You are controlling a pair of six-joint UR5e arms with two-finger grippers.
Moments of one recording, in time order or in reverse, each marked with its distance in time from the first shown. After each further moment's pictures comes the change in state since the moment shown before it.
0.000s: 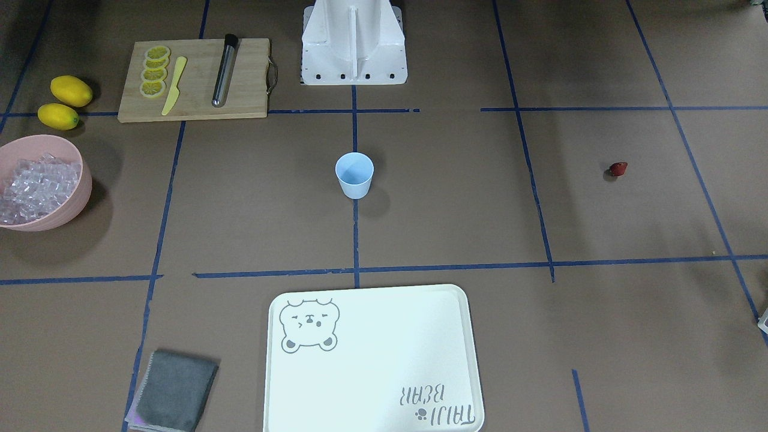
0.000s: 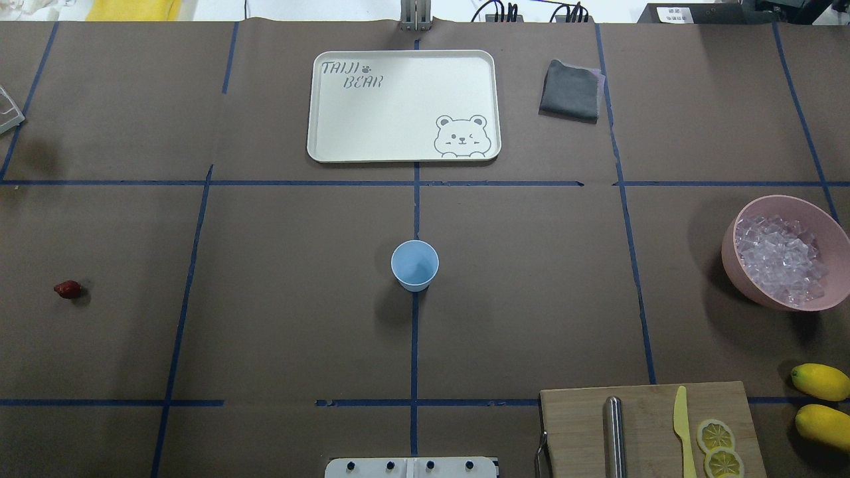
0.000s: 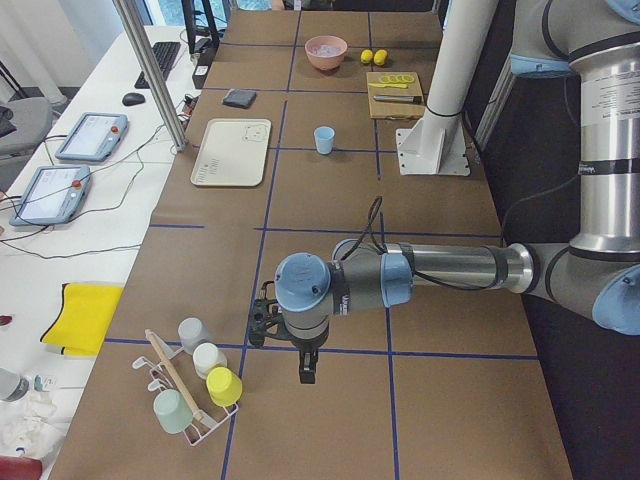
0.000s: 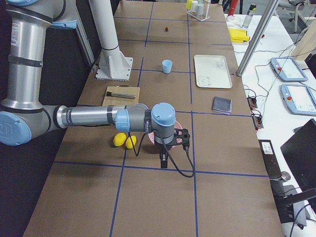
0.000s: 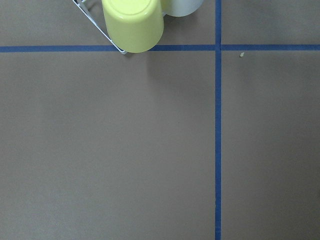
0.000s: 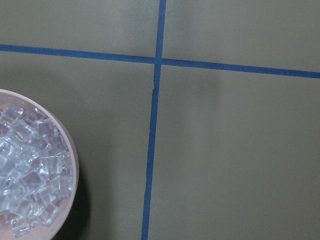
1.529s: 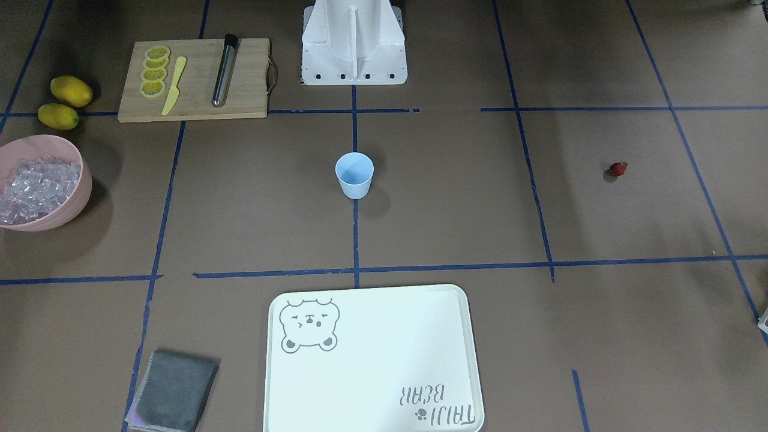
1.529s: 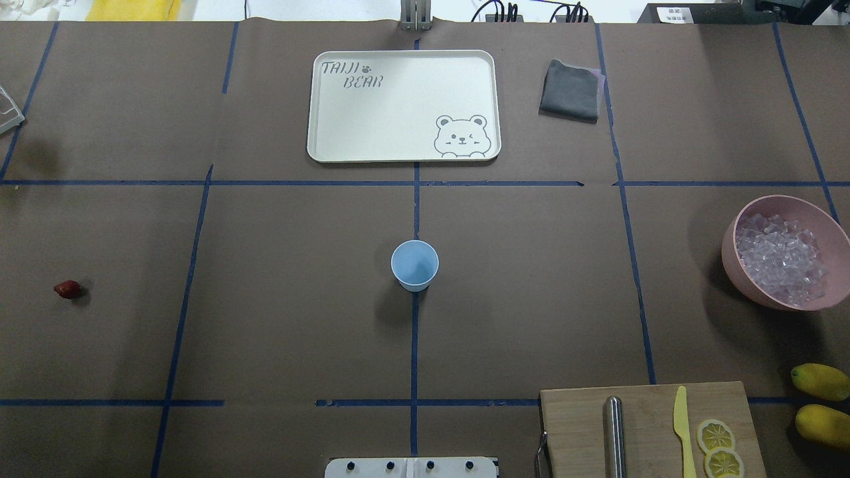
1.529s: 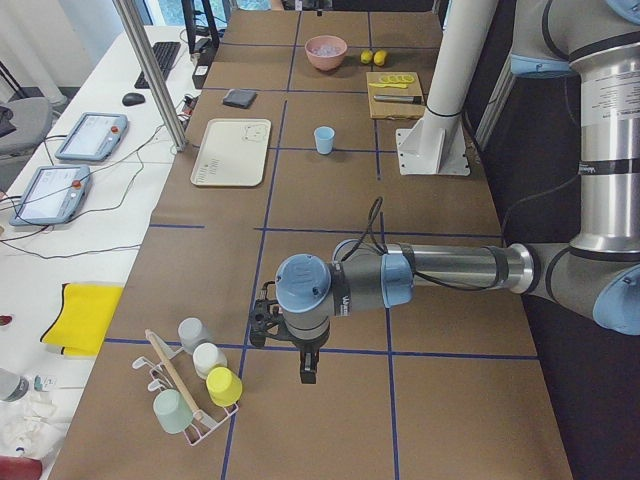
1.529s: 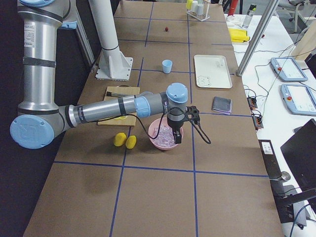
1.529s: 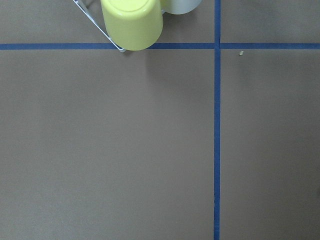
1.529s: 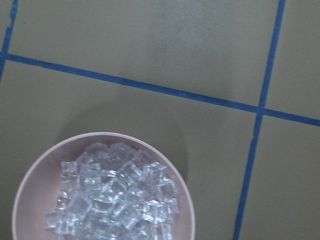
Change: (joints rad) left arm 0.002 0.003 0.000 0.001 -0.005 0.000; right arm -0.219 0.102 0.052 0.065 0.037 0.184
